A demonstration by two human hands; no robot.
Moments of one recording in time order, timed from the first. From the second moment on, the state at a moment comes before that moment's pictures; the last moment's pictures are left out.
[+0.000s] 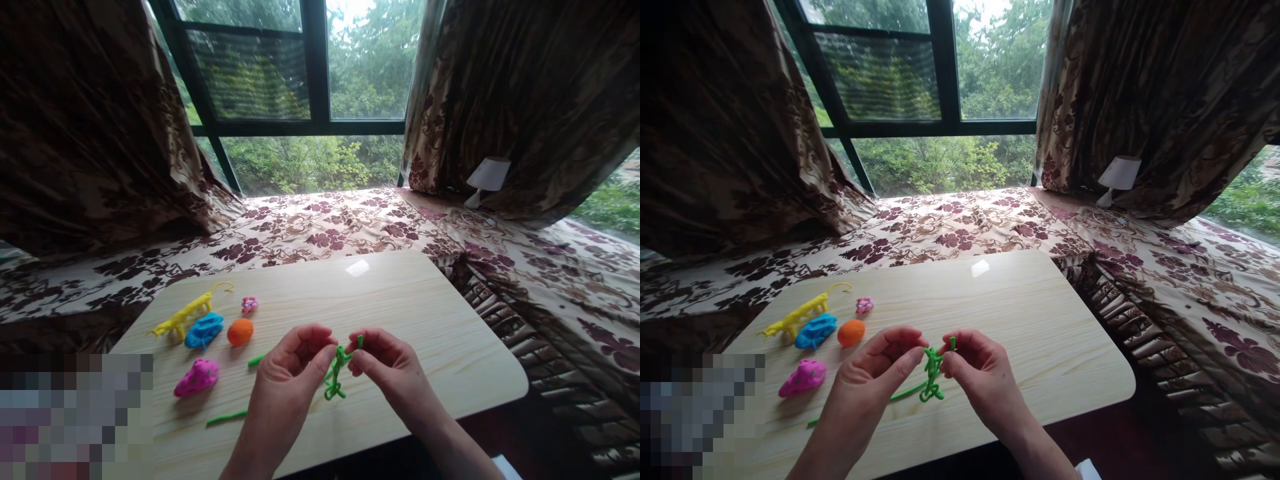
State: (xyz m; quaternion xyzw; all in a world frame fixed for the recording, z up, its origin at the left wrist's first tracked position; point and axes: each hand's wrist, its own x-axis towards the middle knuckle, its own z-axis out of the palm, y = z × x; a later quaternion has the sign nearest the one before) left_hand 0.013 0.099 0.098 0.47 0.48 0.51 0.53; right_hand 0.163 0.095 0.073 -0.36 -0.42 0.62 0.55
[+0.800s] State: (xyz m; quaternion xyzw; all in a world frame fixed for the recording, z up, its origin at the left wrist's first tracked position) left_hand 0.021 0.095 0.094 0.35 0.46 0.56 0.59; right_hand 0.155 0.090 0.077 -0.42 -0.58 0.51 0.47
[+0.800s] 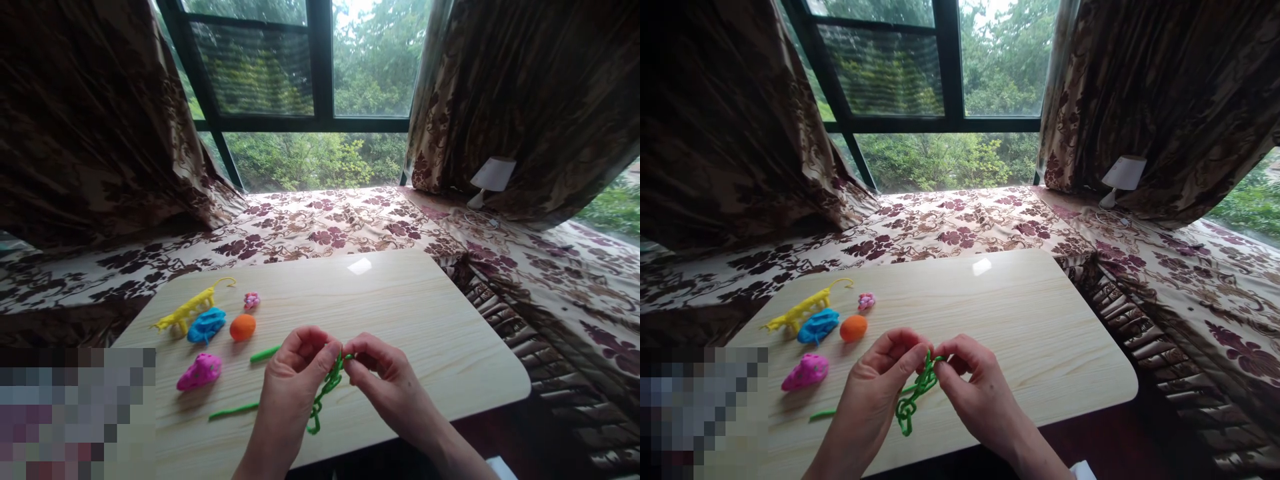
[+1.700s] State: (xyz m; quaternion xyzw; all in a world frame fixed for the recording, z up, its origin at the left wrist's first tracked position) left_hand 0.009 0.093 0.079 0.49 0.52 0.47 0.52; right_hand 0.162 0.096 0.070 -0.45 -0.53 0.51 0.51
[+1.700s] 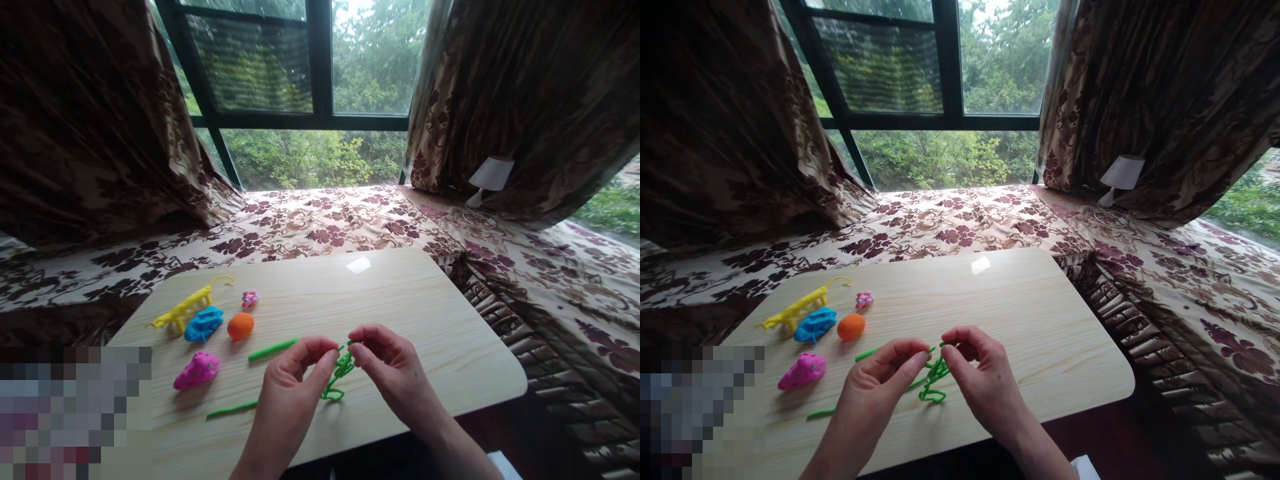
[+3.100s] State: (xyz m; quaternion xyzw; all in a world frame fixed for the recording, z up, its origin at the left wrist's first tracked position) left_hand 0.015 0.091 0.083 0.55 0.53 0.44 0.46; right_hand 0.162 0.091 0.078 -0.46 -0.70 0.29 0.46
